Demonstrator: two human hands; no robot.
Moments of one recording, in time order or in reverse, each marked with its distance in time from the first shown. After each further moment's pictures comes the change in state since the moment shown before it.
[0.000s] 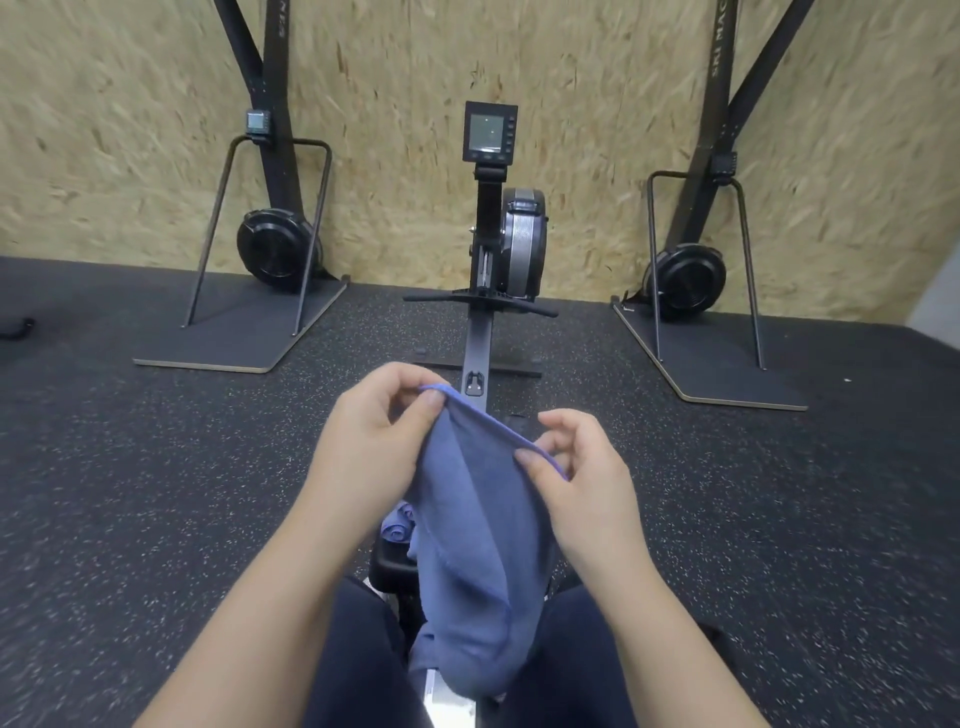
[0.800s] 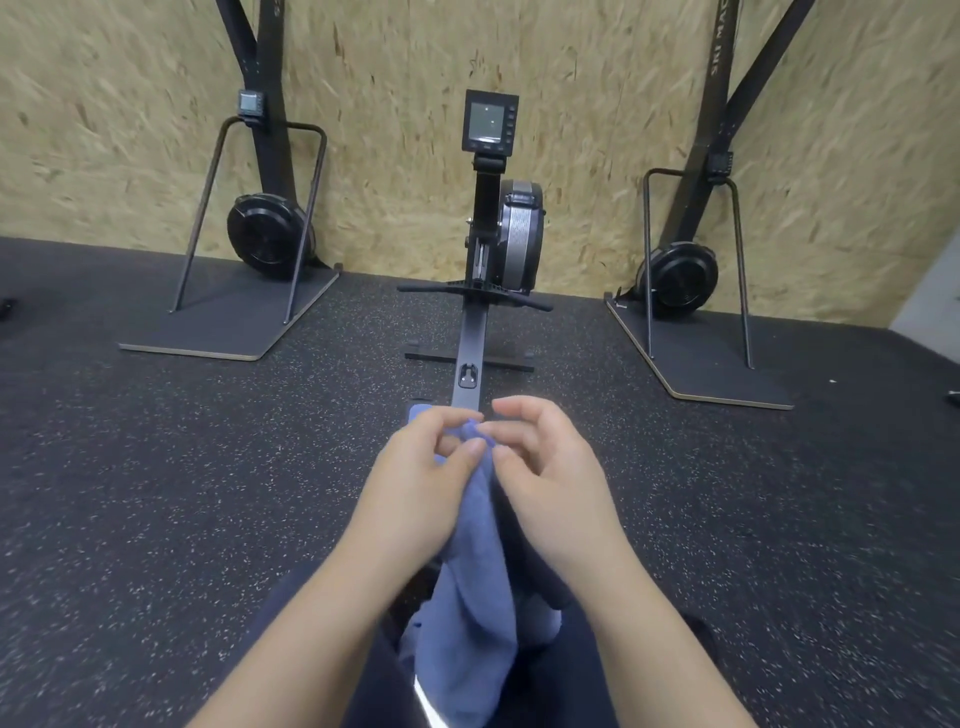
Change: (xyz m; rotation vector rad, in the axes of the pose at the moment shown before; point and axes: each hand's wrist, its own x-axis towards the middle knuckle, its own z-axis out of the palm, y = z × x) left_hand -0.025 -0.012 0.027 0.049 -0.148 -0.160; right_hand -0.010 -0.029 0.012 0.216 -0.218 0.050
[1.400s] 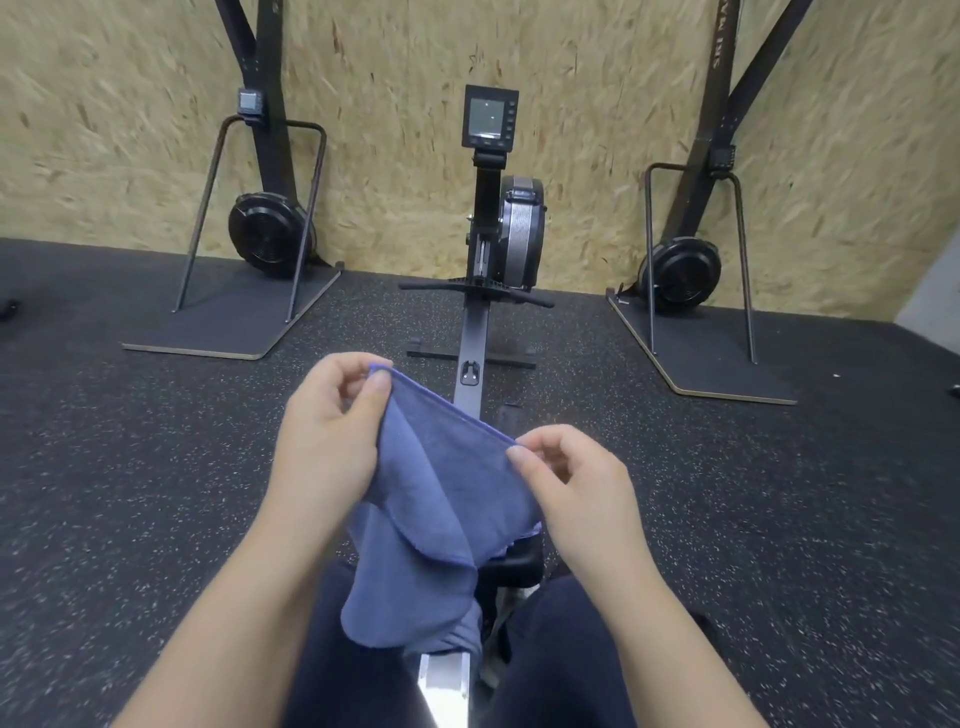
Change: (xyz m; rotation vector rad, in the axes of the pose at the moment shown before) left_hand 0.017 -0.002 -0.044 -0.212 0.317 0.076; right_hand -0.005 0.015 -0.015 -0.245 0.157 -0.043
